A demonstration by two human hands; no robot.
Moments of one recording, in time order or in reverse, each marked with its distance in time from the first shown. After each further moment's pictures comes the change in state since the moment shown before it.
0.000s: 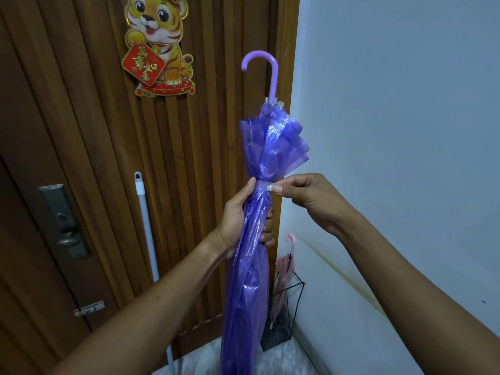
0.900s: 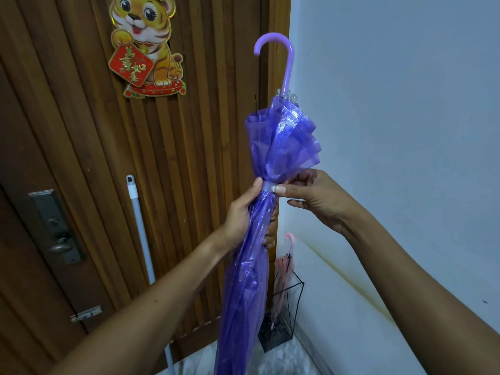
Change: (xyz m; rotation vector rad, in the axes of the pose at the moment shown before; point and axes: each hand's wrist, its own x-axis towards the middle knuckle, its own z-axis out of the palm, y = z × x) left_hand 0.021 -0.001 0.015 0.082 -0.046 -0.006; right_hand 0.004 0.001 -0.025 0.042 -0.032 0.068
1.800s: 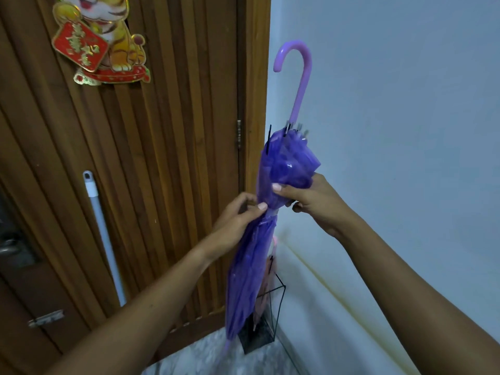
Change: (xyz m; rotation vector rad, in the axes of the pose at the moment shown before) left_hand 0.092 -0.046 -0.002 0.511 0.306 0.219; right_hand 0.033 0.040 -0.092 -0.134 0.069 -0.064
